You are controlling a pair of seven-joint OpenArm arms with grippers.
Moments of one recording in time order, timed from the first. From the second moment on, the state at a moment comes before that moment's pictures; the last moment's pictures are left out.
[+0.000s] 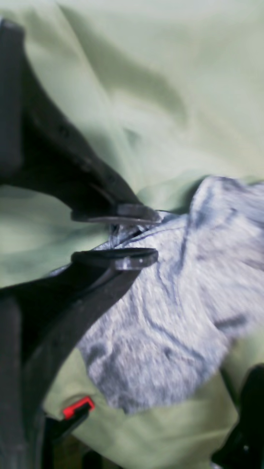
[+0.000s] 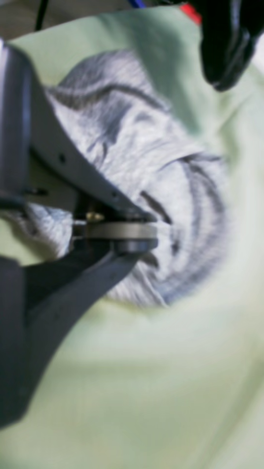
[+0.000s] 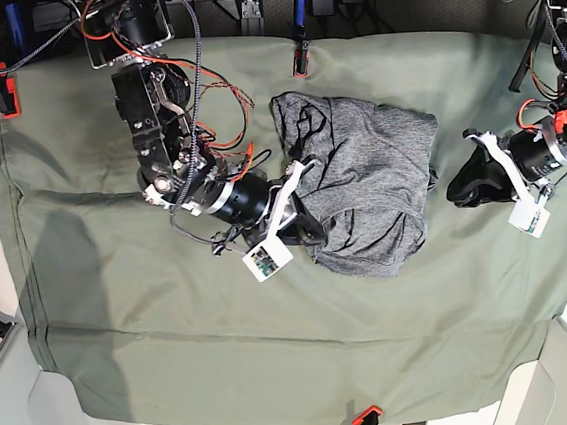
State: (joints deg) left arm 5.7 -36.2 -11.3 89.5 -51.8 -38.5 46.3; right arm 6.6 -3.9 -13.0 87.9 13.1 30.0 -35.1
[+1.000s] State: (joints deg) left arm 55.7 -33.2 -16.8 96.8 -35.5 -38.3 48.7; right arm -46.1 23.3 4.1 113.7 27.7 30.6 -45.0
